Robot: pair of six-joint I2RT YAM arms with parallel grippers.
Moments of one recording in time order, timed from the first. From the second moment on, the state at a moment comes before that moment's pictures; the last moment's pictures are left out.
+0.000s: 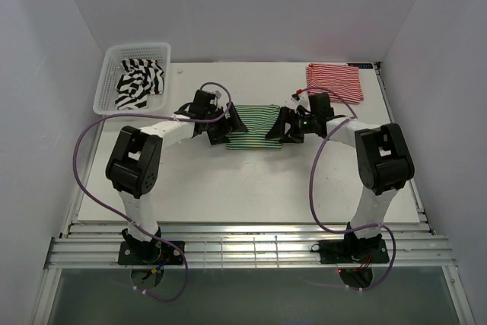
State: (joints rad) left arm -0.41 1.92 1.22 -0.16 0.37 -0.76; right arm 0.28 1.88 1.06 0.00 -0.75 0.42
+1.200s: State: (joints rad) left arm -0.40 1.43 0.97 -0.34 0.16 -0.72; right arm 0.37 2.09 1.51 -0.38 -0.29 0.26
